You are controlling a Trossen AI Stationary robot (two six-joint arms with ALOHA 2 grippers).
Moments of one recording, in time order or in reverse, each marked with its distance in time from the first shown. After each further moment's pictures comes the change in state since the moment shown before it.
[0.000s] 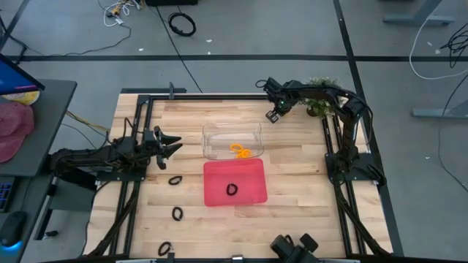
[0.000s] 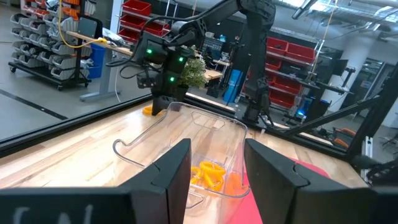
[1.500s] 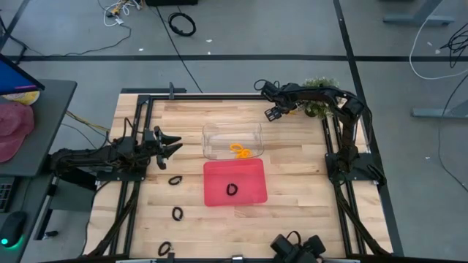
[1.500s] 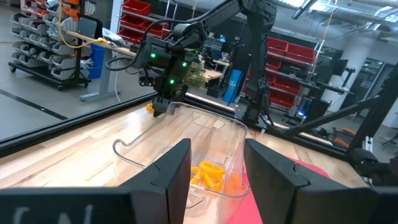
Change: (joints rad) left arm 0.000 0.000 0.000 0.000 0.000 0.000; right arm 0.013 0.026 0.003 0.004 0.198 0.285
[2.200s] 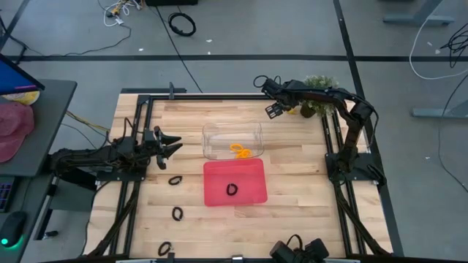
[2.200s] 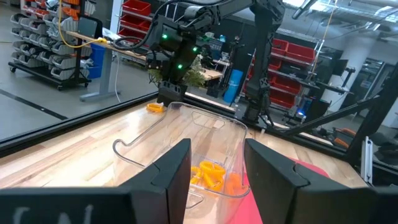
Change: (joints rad) left arm 0.000 0.000 0.000 0.000 0.000 0.000; right arm 0.050 -0.144 0.036 -0.116 0.034 0.032
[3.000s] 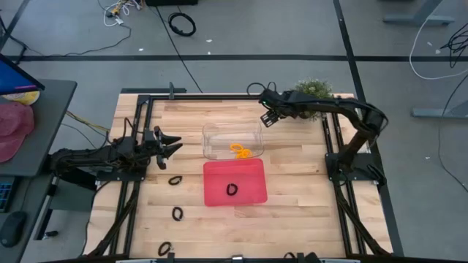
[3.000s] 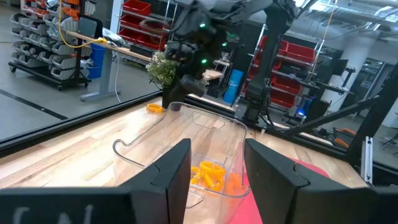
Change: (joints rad) left arm 0.000 0.000 0.000 0.000 0.000 0.000; right arm 0.177 -0.159 -0.086 0.064 0.013 0.026
